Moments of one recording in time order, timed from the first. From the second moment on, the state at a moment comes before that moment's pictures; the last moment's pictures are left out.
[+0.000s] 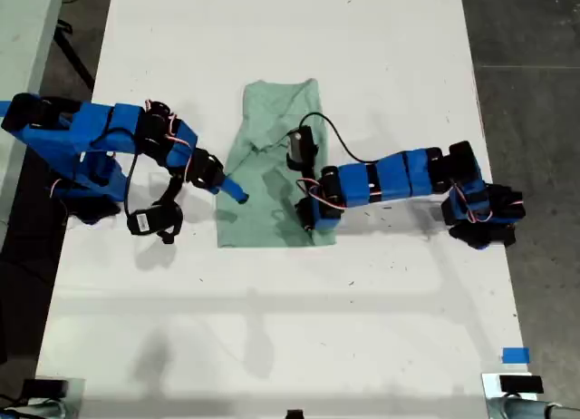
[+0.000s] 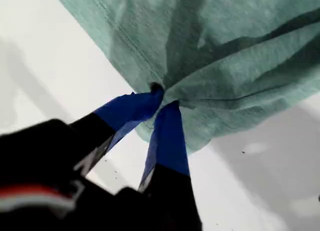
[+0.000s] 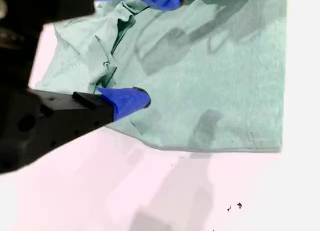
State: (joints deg) arm 0 -1.6 103.1 101.3 76.1 19.5; arm 1 -8.4 59.6 62.8 72.2 -15.2
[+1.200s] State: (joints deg) arm 0 12.1 94.2 114.8 67.5 -9.1; arm 1 -4.7 80.6 64.0 89.9 -18.2
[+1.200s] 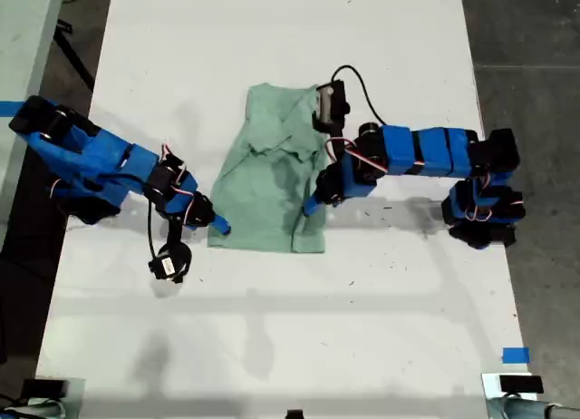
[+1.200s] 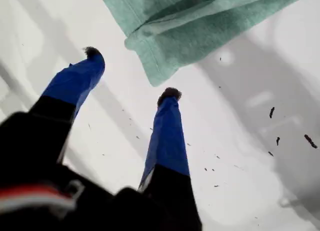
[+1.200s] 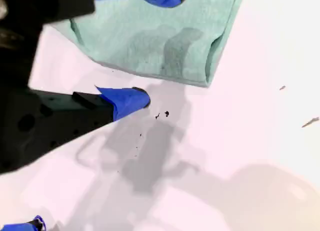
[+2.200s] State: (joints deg) arm 0 10.5 94.0 110.4 71.4 -8.3; arm 1 -5.1 80.6 70.2 87.5 -18.0
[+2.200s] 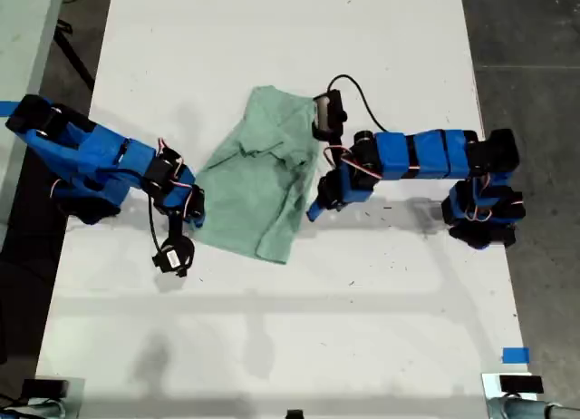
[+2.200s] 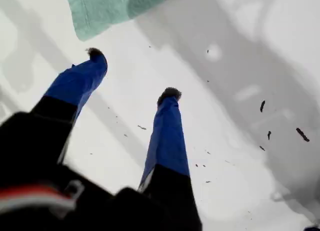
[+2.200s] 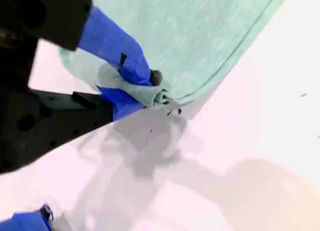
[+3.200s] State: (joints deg) arm 0 8.3 78.3 50.1 98.5 19.6; arm 1 -5.4 82.4 71.4 85.5 -16.5
